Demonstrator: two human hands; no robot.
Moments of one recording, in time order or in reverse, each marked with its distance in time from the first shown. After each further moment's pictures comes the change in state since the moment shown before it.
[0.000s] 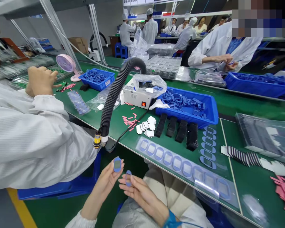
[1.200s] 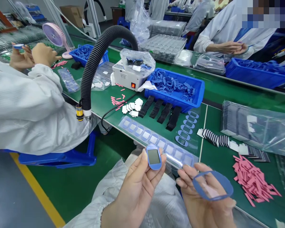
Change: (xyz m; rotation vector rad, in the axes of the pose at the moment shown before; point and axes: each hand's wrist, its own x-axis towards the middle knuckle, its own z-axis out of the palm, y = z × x) left_hand -0.133 -0.088 0.182 -0.278 -0.106 -0.258; right_hand -0.196 -0.103 -0.015 -0.346 0.352 -0.929
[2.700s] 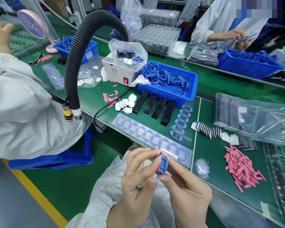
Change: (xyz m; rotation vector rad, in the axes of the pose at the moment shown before) left_hand 0.016 -0.011 -0.030 1.081 -0.385 1.300; right_hand 0.006 0.002 0.029 -0.589 0.034 -0.326
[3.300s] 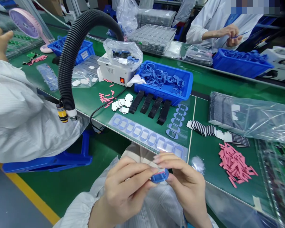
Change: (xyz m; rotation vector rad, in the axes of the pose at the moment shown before) left_hand 0.022 0.012 -0.024 0.260 -0.252 0.275; right_hand 0.013 0.023 -0.024 0.155 -0.284 -0.106
